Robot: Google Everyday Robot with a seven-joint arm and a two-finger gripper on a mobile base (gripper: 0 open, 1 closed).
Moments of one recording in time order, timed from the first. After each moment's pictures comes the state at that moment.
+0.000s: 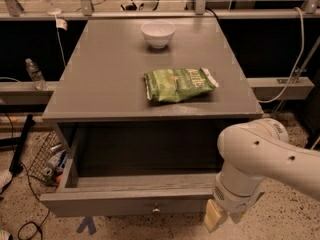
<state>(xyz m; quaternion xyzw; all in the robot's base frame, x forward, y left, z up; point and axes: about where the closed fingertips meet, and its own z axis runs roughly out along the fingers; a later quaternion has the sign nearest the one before) 0.330 -0.164 0.641 0.17 -0.98 -0.04 0.10</state>
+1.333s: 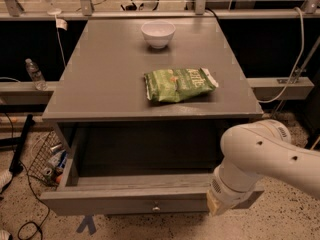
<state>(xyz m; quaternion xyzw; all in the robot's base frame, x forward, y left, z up) 0.364 -0.153 0.634 0.15 -0.99 -0.06 0.03</state>
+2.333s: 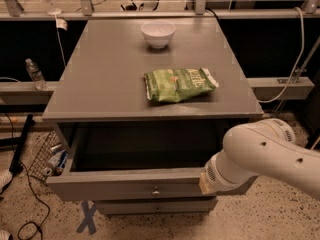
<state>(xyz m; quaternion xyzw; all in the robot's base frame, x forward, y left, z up) 0.414 -0.137 0.645 0.14 -0.98 -0.09 -0.08</state>
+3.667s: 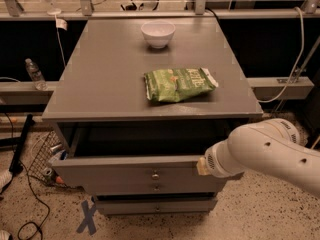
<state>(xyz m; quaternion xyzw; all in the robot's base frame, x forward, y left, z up) 0.467 -0.131 0.658 0.13 -0.97 -0.11 -0.18</state>
